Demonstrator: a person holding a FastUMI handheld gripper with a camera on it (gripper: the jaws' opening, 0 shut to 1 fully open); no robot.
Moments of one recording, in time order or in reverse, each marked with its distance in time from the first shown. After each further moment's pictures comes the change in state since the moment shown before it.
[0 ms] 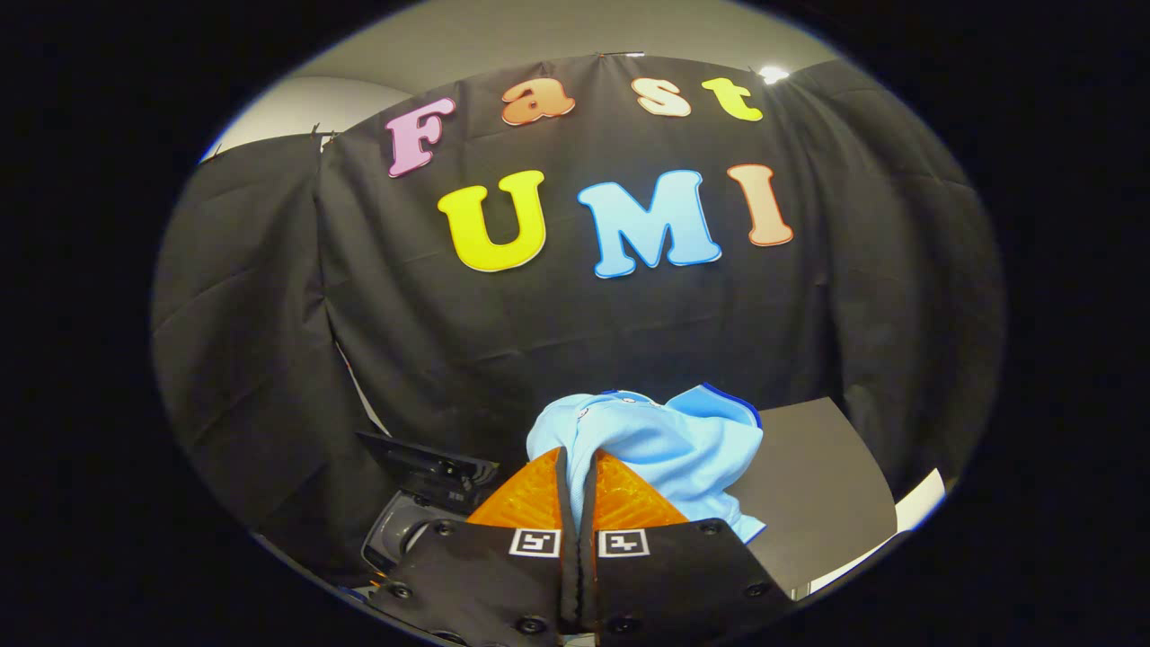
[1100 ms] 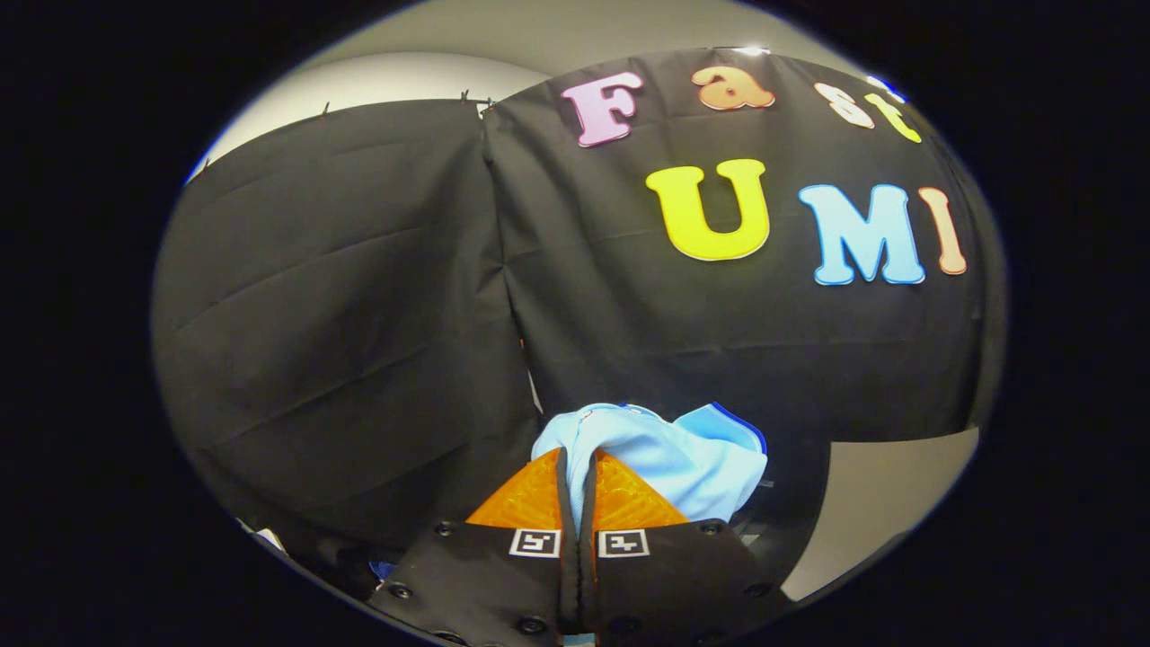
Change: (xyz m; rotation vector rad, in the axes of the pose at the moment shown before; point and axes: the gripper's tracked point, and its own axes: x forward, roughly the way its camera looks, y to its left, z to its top) arm 0.029 0.285 -0.034 -0.144 0.097 0.439
